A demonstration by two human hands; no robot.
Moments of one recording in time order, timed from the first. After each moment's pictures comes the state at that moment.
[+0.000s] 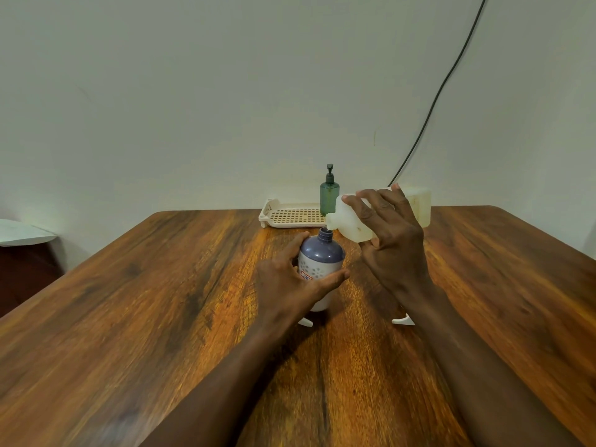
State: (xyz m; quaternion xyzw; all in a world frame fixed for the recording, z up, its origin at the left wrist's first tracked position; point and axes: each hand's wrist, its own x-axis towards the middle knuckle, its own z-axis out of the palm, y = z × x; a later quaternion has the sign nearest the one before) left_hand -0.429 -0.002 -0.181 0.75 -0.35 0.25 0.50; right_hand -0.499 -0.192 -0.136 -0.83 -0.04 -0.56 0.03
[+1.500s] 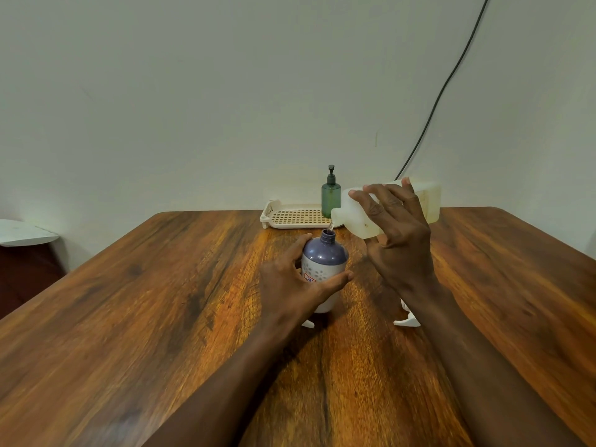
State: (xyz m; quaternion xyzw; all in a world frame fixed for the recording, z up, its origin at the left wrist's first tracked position) left_hand -0.432 -0.003 -0.183 0.74 -0.35 0.24 0.52; right_hand -0.505 -0.191 -0.127 -0.81 -0.05 -0.58 0.03
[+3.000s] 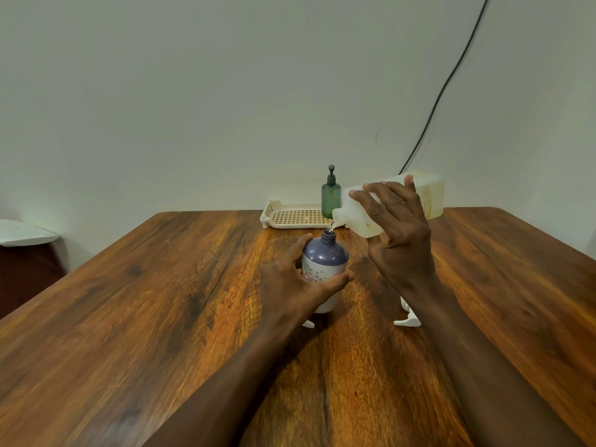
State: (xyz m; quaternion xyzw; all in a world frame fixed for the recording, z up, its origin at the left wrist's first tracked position) left_hand -0.432 -0.004 -0.182 0.74 -0.36 0.24 0.52; right_hand -0.508 -0.189 -0.121 -0.80 -0.06 -0.59 0.03
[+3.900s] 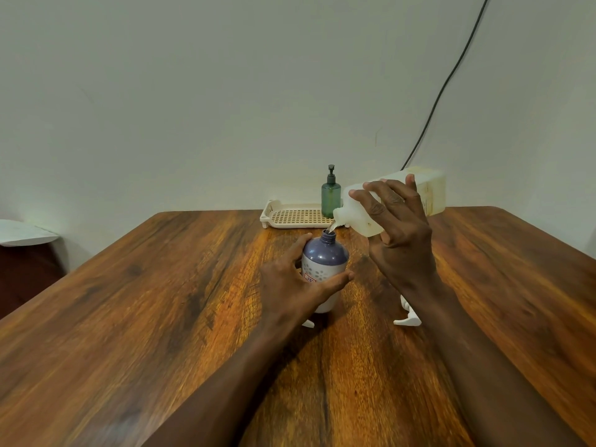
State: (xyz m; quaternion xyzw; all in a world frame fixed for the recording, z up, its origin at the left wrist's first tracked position) left_hand -0.433 -0.003 -0.182 0.74 -0.35 0.24 0.52; right_hand -0.510 -0.189 -0.119 -0.81 -0.07 -0.59 0.02
